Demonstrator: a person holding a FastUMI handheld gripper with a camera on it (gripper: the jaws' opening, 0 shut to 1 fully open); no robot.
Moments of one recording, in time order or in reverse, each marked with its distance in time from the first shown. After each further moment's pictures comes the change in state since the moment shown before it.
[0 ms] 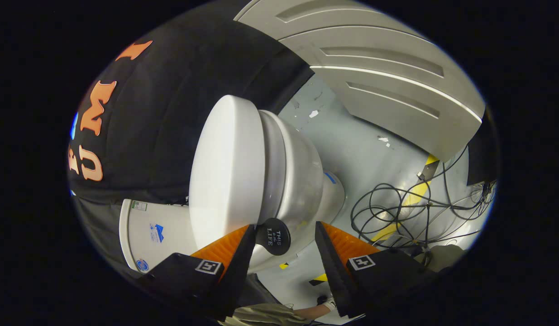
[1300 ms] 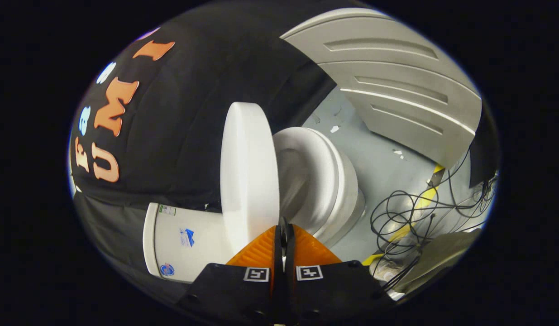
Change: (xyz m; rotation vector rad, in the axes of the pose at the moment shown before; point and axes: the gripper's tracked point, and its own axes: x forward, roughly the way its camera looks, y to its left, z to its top) arm -0.057 0.100 0.014 -0.090 -0.148 0.042
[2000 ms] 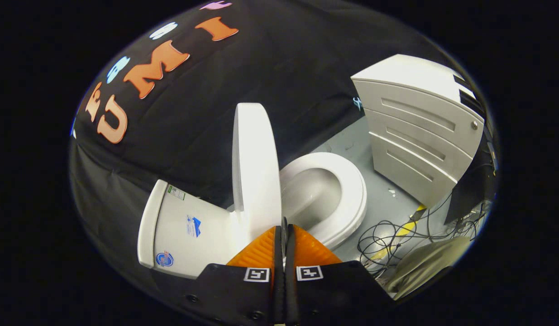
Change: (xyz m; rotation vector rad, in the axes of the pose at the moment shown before) arm -0.049 0.114 -0.019 -0.294 -0.130 -0.092
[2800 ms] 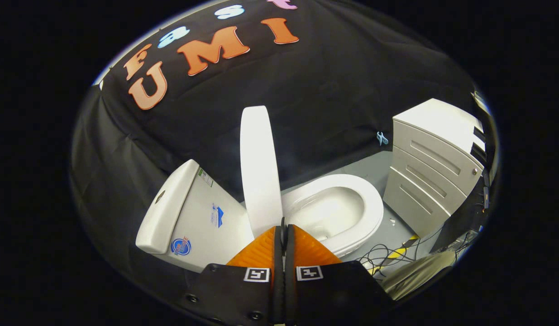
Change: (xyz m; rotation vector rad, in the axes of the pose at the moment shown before) arm -0.036 0.109 -0.017 -0.242 -0.103 0.026
